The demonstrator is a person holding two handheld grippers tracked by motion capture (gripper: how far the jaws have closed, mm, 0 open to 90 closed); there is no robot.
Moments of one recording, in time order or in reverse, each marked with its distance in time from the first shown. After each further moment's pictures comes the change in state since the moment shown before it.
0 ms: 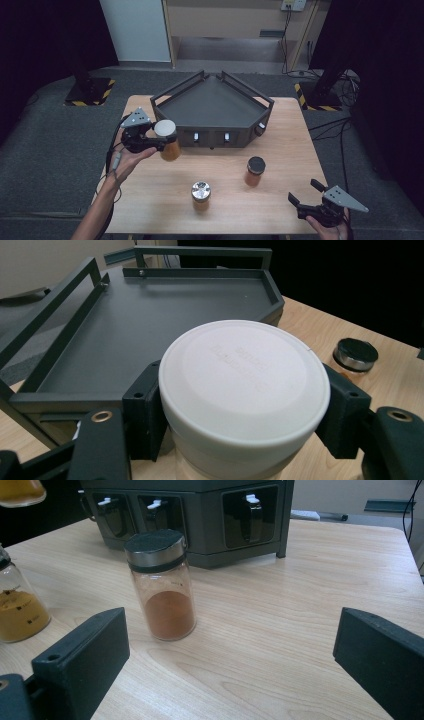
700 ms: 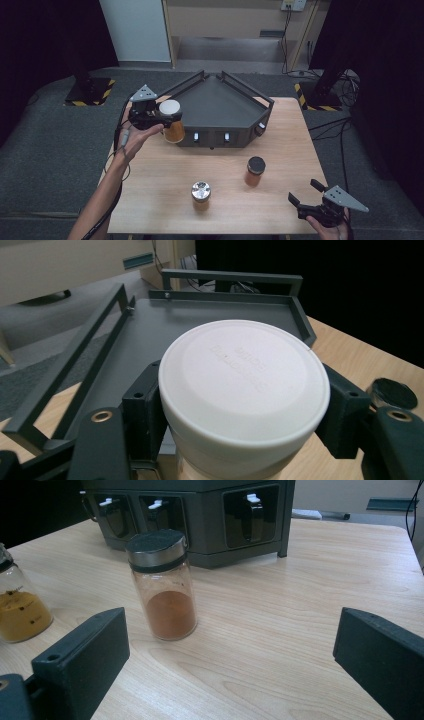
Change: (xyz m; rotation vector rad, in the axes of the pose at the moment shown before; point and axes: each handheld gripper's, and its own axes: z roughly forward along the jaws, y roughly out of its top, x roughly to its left) left arm 0.015 0.042 0.022 -0.004 0.070 -0.020; right arm -0.001 0.000 0.000 0.002 0.005 0.008
